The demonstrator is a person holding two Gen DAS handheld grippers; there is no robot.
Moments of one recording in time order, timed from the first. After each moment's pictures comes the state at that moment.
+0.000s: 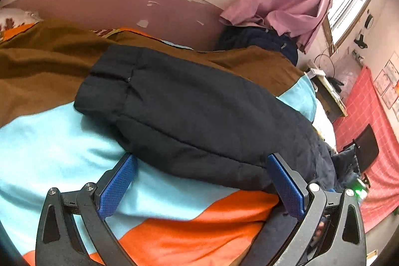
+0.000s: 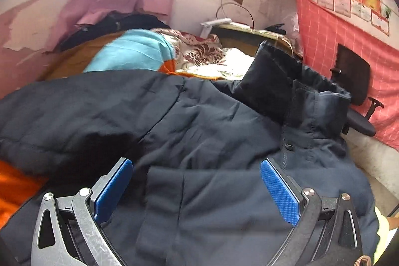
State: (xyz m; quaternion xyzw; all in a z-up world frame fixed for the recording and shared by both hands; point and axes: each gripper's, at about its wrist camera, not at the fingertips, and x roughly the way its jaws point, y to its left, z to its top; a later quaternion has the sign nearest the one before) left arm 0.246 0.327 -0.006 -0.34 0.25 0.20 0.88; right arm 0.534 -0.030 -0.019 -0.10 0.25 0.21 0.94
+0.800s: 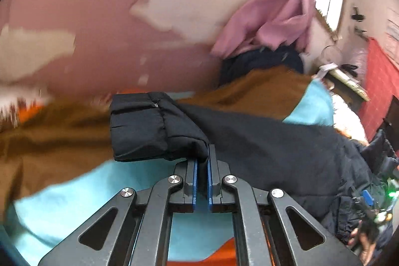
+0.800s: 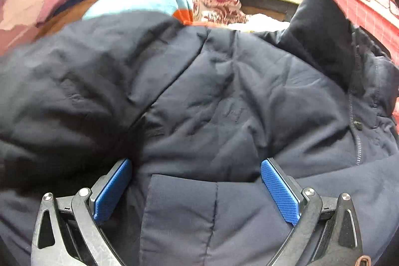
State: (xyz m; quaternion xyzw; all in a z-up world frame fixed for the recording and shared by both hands) left arm 0.272 0.295 0.030 -0.17 0.20 0.29 0.92; right arm 0.556 -0.014 -0.068 -0.08 0.27 0.24 0.93
